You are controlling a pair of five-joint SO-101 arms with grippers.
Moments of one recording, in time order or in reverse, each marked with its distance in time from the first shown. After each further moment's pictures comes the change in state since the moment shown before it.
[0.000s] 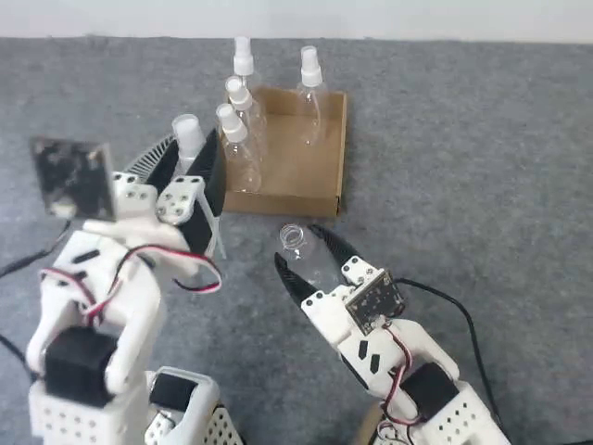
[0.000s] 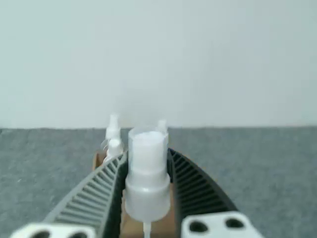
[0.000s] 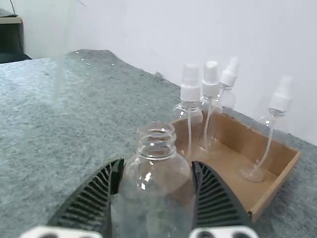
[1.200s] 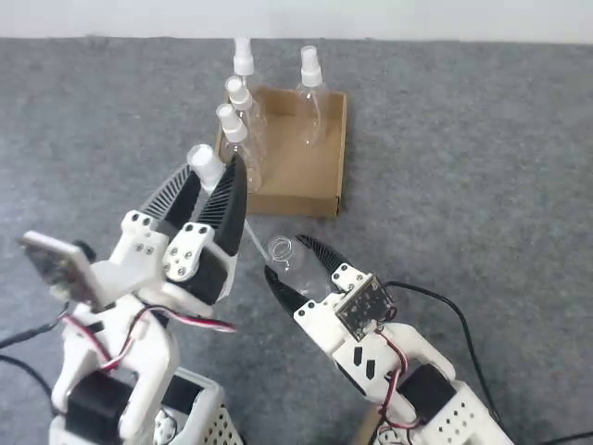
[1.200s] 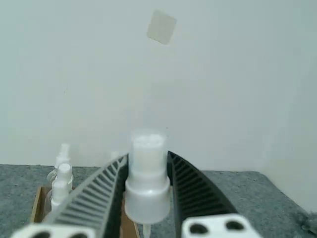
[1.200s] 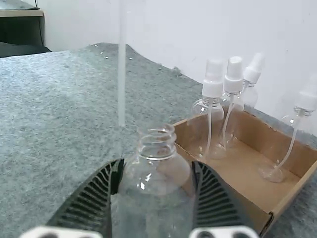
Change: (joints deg) left arm 6.8 -19.8 21.2 -14.8 6.7; right arm -3.4 0.0 0.0 1.7 0.0
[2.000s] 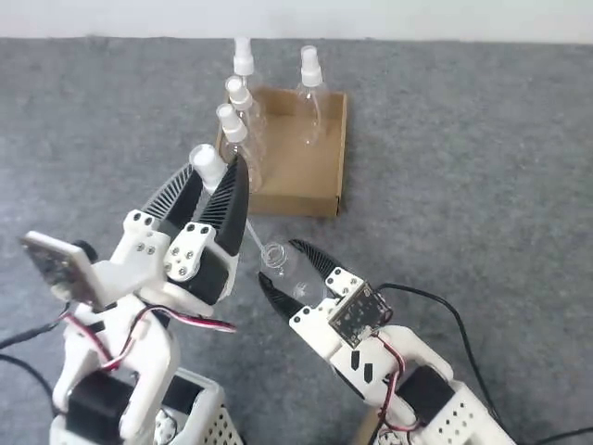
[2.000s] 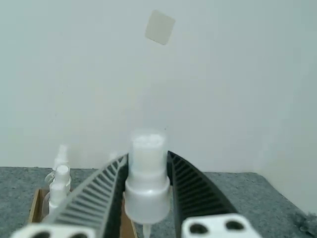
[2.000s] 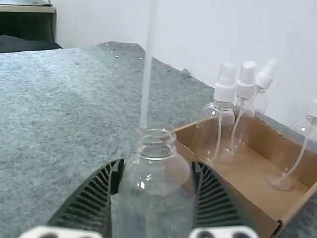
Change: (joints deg) left arm 0.4 -0.1 0.1 -0.7 0.0; right arm -2.4 0.0 0.0 0.0 1.7
